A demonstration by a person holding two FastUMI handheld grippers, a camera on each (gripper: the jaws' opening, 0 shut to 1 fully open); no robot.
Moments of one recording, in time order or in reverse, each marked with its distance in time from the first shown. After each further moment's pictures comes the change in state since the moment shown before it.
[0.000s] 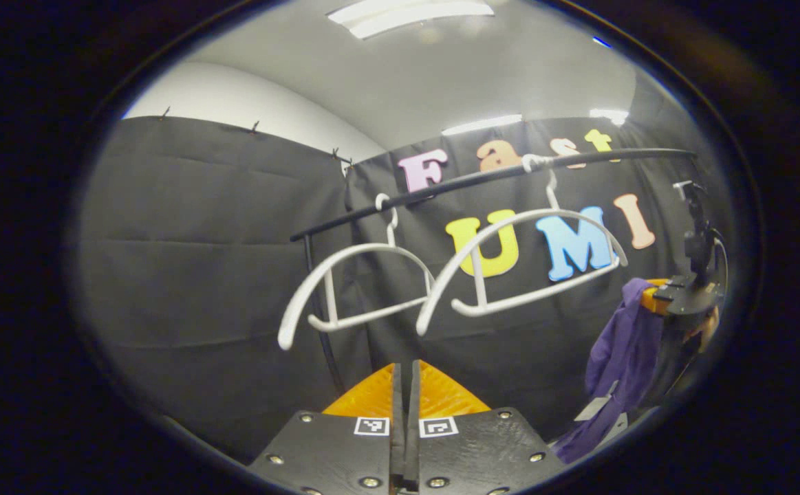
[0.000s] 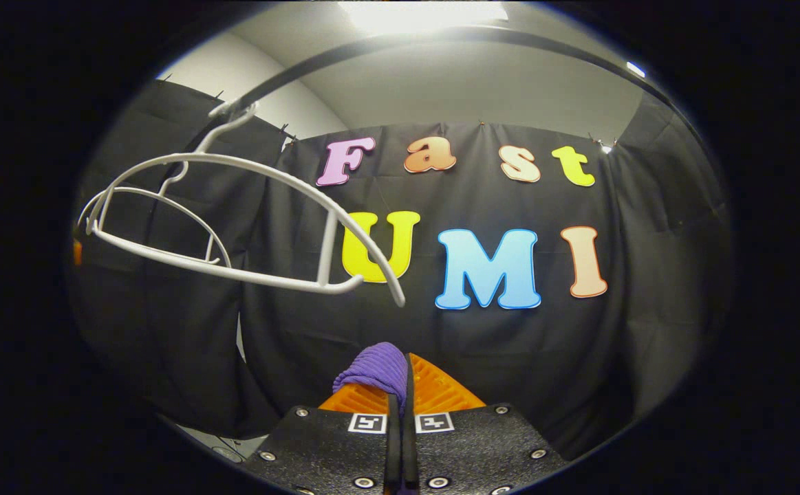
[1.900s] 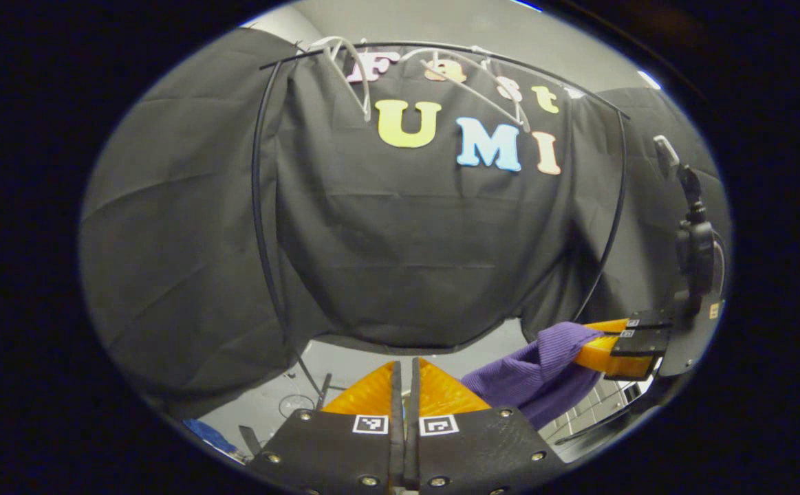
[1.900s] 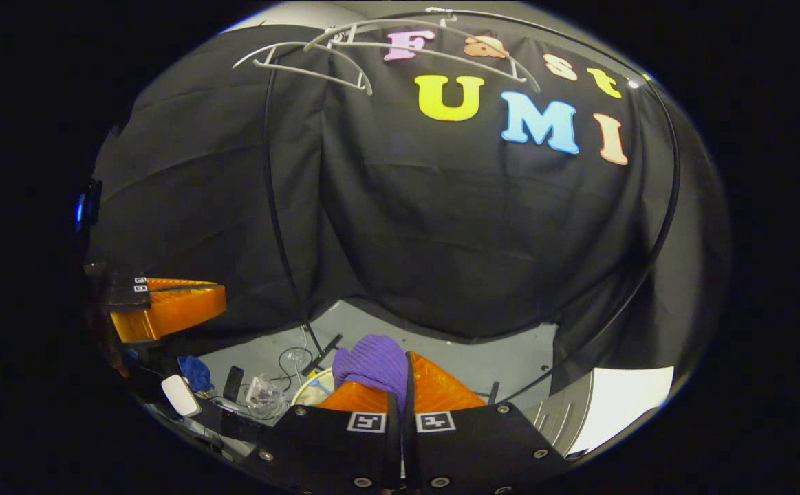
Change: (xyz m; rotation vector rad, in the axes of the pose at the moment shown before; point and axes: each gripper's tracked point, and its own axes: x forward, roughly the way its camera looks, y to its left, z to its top) left arm -0.133 -0.015 -0.275 -0.164 0.442 -0.460; right arm -0.296 0.220 -0.232 0.020 0.692 0.101
